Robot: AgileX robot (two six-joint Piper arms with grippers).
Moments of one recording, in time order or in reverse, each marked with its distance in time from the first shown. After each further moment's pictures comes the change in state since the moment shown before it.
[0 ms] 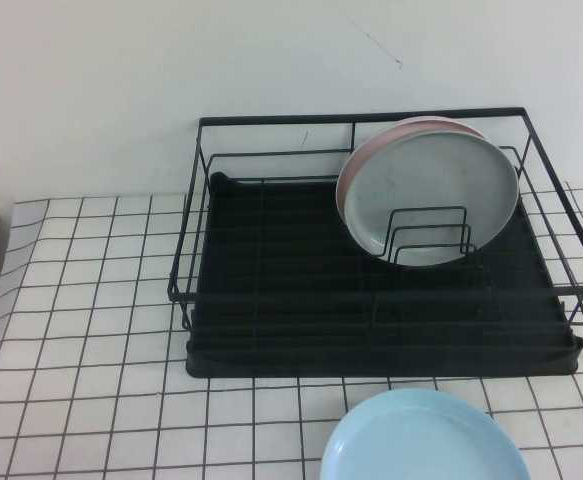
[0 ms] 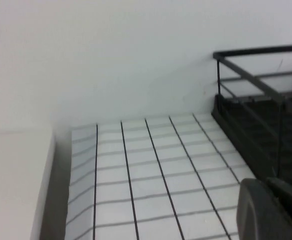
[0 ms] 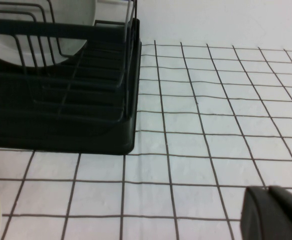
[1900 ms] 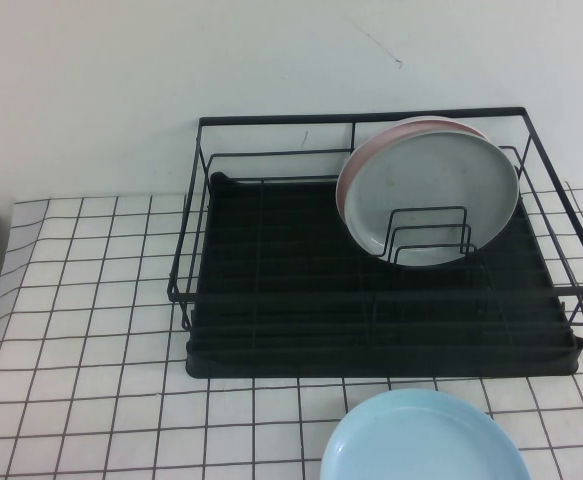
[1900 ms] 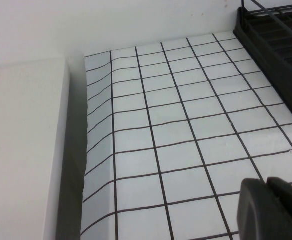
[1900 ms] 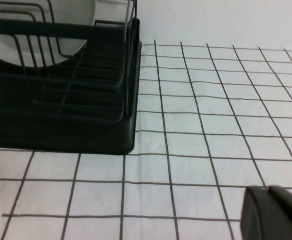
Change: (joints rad) right arm 0.000 0.000 0.000 0.000 0.000 0.000; left arm 0.070 -0.004 -0.002 0.086 0.216 -0.007
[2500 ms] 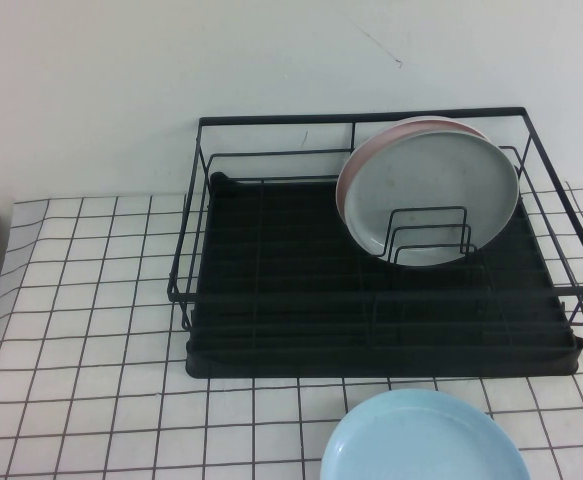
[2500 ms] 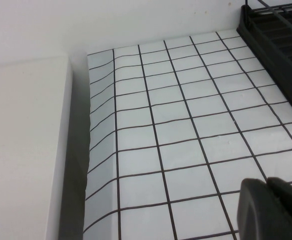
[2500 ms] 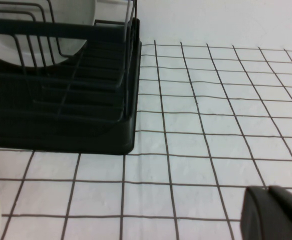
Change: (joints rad) right arm 0.000 0.000 0.000 0.000 0.000 0.000; left arm 0.009 0.000 -0.001 0.004 0.005 0.000
